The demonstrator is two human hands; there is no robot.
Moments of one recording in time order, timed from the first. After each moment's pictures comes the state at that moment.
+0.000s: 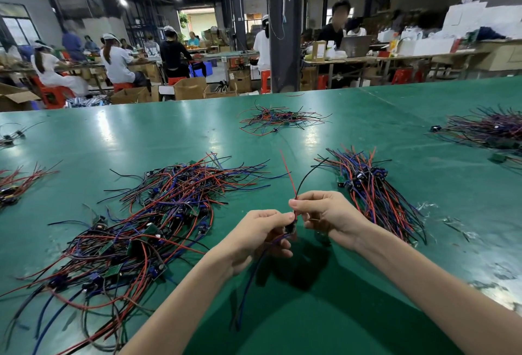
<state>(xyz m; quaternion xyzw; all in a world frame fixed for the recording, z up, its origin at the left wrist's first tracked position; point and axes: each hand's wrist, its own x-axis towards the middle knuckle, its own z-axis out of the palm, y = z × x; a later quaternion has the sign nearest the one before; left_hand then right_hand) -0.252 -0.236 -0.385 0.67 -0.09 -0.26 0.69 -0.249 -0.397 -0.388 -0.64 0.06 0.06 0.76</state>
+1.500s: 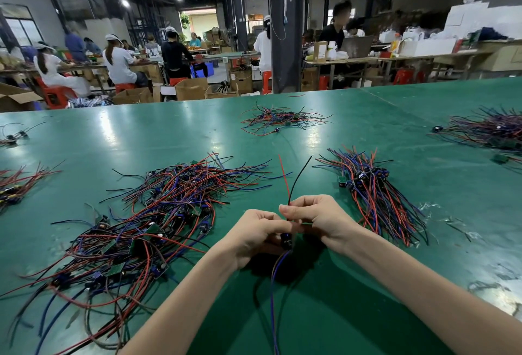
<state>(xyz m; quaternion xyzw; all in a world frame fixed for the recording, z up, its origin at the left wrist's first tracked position) -0.239 -0.235 -0.394 0.71 -0.06 -0.25 0.66 -0.240 -0.382 -0.403 -0.62 0.04 0.07 0.78</state>
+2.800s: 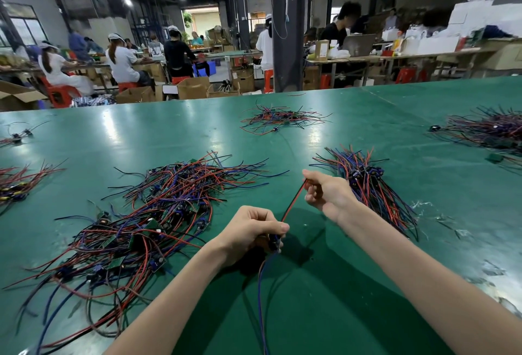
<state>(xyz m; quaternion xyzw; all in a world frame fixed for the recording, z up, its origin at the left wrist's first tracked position) -0.239 -0.229 -0.404 0.67 -0.14 -0.23 0.69 -0.204 -0.410 -0.388 -0.49 0.20 -0.03 0.85</state>
